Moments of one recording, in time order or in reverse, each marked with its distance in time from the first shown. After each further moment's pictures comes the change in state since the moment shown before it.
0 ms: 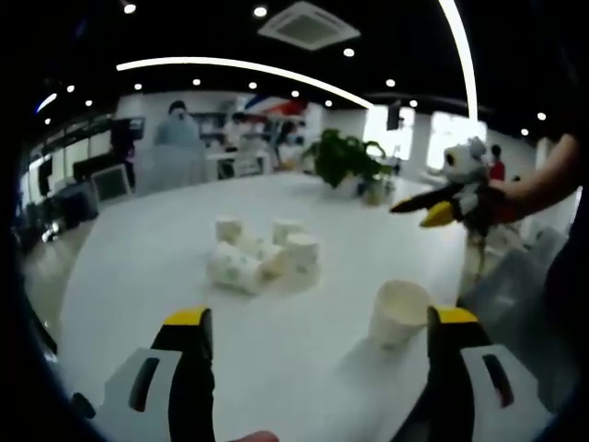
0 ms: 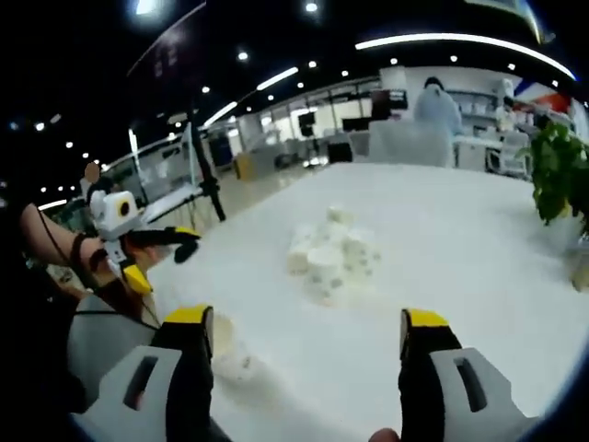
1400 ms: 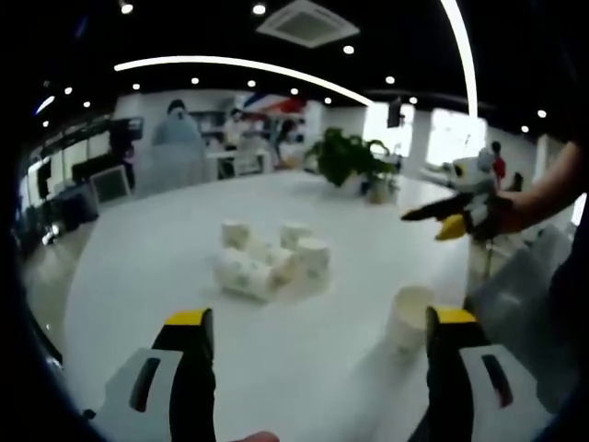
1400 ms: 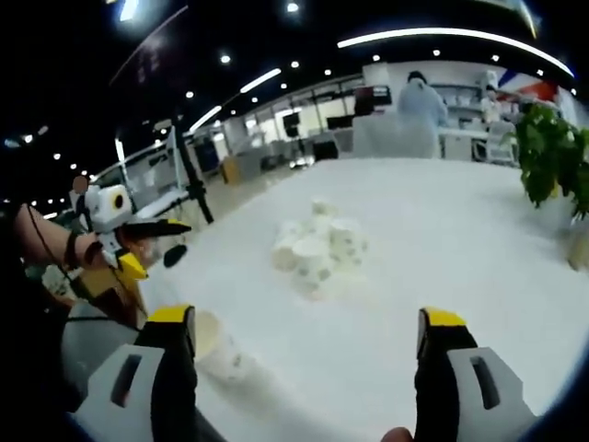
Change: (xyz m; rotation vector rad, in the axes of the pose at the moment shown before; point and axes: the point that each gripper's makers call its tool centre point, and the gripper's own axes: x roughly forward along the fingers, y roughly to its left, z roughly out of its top) left arm 0.011 0.025 0.013 0.015 0.018 0.000; right arm 0.006 -0.010 -0.012 0.039 -0.008 -0.041
